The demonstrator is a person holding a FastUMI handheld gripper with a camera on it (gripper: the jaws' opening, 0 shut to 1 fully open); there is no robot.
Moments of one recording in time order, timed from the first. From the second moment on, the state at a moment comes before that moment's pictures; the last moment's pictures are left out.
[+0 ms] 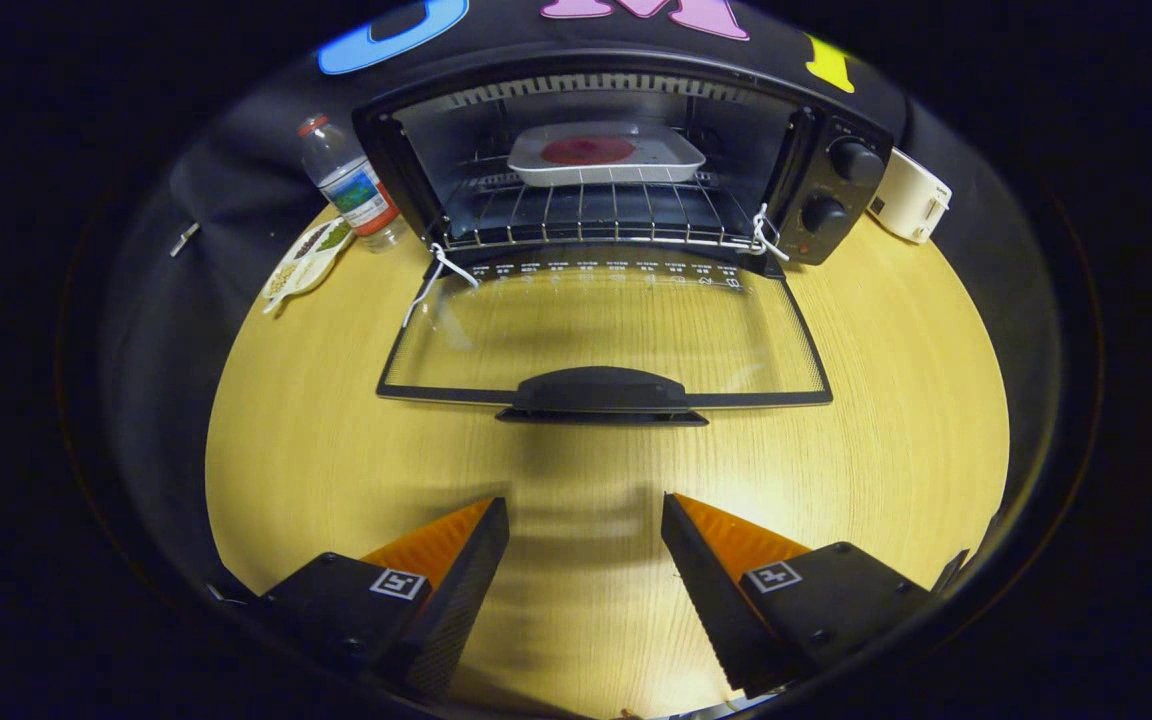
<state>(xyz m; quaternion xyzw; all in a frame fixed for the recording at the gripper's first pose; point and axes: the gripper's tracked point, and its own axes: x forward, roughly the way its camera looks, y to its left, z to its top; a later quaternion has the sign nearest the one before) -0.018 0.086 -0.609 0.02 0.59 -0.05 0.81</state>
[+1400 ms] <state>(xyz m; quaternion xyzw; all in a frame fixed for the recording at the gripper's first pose) 0.032 0.084 -0.594 0.03 0.54 -0.05 0.84</state>
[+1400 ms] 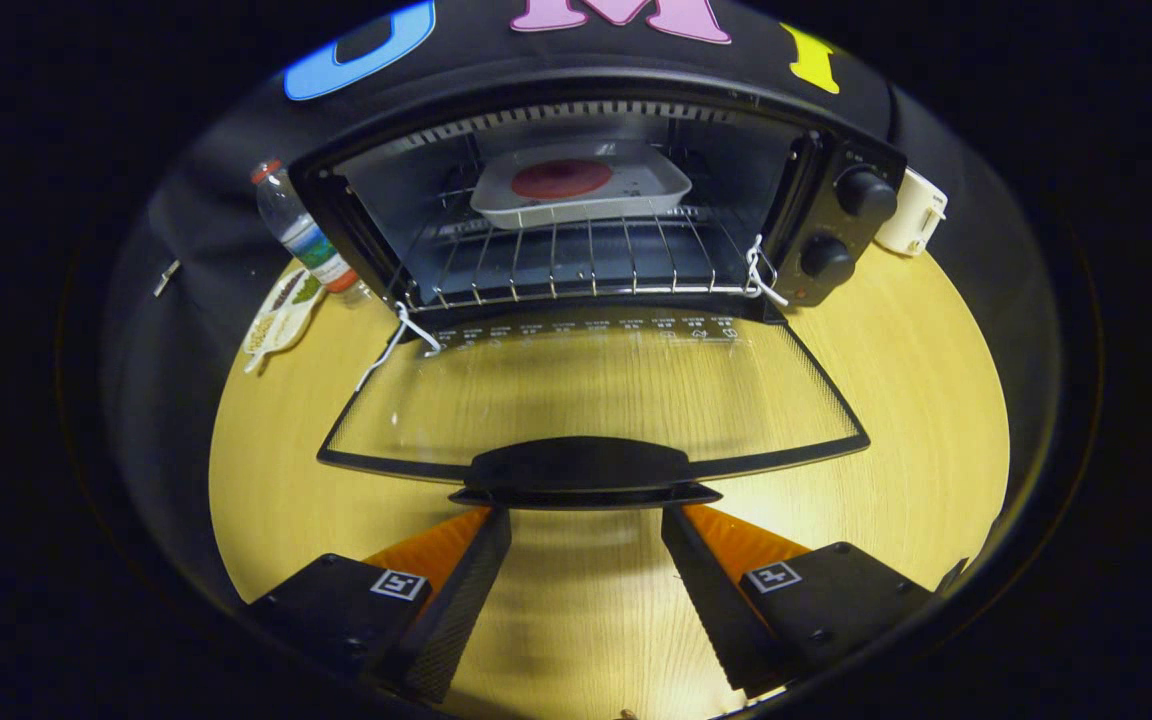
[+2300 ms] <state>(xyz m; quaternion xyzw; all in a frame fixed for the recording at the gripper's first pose) 0.047 0.079 -0.496 0.03 0.42 -0.02 0.91</state>
